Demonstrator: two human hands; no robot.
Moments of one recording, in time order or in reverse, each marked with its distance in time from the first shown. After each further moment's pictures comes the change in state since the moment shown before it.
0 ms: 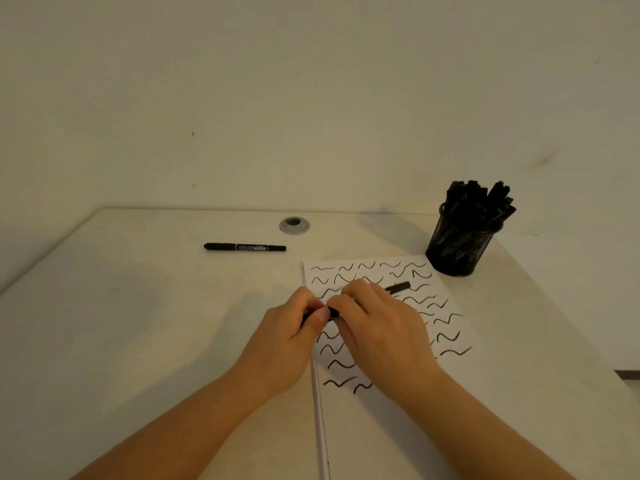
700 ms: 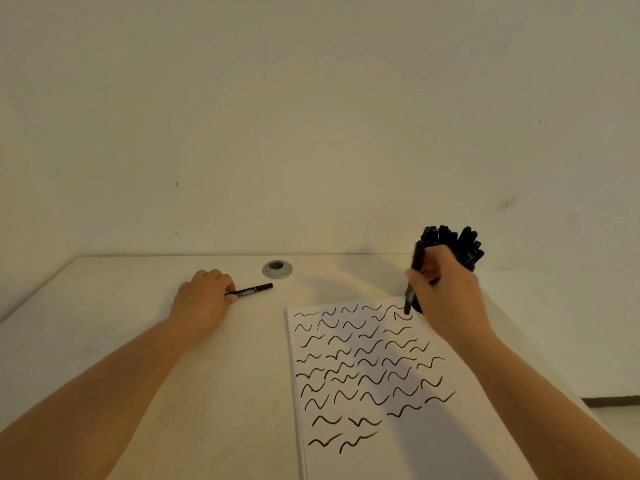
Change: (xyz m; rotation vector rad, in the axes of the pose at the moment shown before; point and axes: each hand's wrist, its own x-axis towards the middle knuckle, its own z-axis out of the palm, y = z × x) left_hand 0.121 -0.110 -0.095 0.961 0.071 -0.156; right_hand 0.033 0.116 -0.022 0.355 0.135 0.704
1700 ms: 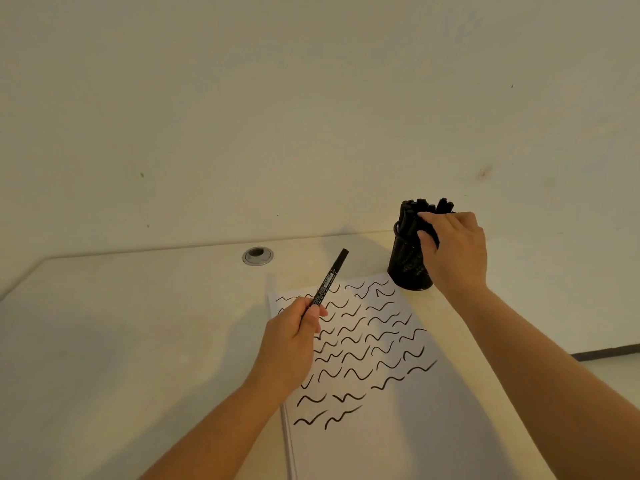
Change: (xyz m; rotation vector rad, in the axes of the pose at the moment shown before) left_hand -0.101 0.165 -0.027 -1.006 -0.056 0.016; right_hand 0.027 0.052 -0.010 -0.377 0.176 -0.130
